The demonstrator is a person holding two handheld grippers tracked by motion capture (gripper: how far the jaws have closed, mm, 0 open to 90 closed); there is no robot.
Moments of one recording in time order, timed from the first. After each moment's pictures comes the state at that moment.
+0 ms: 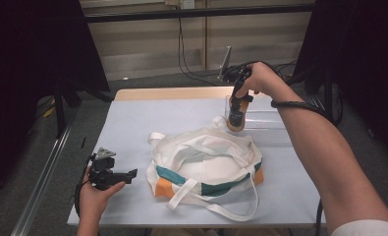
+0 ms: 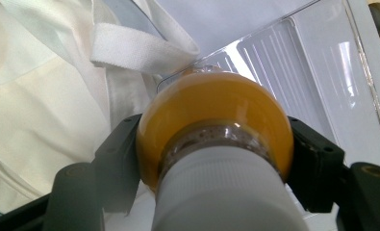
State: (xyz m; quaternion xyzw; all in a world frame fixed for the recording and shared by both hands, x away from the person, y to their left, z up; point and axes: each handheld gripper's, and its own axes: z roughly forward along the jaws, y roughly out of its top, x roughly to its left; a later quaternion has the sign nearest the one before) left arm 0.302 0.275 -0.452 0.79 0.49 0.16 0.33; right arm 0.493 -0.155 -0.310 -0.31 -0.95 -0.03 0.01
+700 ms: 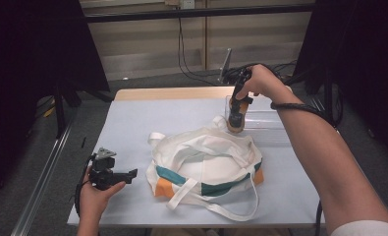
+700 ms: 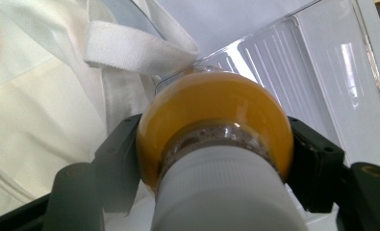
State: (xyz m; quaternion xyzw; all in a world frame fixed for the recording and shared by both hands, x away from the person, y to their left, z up) left arm 0.302 0.273 -0.452 0.79 0.49 0.15 0.33; right arm 0.493 -0.156 -0.317 -0.31 -0.95 -0.03 0.02
